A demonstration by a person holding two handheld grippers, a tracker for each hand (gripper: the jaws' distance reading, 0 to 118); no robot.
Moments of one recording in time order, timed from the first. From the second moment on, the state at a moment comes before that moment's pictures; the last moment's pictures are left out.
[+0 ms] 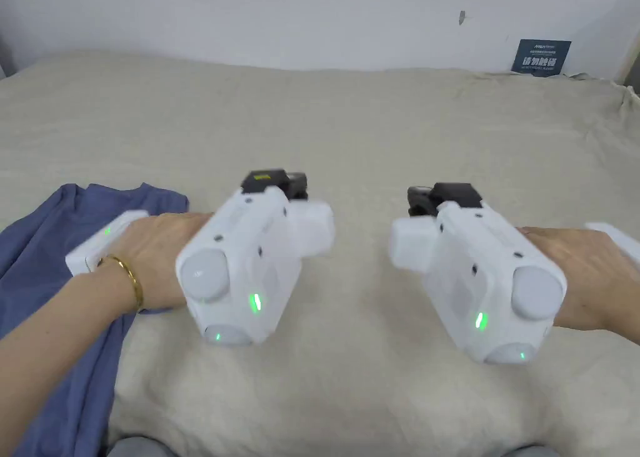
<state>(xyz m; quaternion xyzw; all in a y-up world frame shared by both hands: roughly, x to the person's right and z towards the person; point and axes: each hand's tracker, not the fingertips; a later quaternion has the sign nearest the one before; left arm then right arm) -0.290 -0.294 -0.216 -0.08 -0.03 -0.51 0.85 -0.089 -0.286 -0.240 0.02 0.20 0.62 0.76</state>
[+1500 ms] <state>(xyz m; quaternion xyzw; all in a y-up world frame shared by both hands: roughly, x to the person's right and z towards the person) -0.322 -0.302 -0.206 -0.09 0.13 -0.02 0.99 -0.041 -0.299 -0.241 -0.11 0.09 0.03 0.99</state>
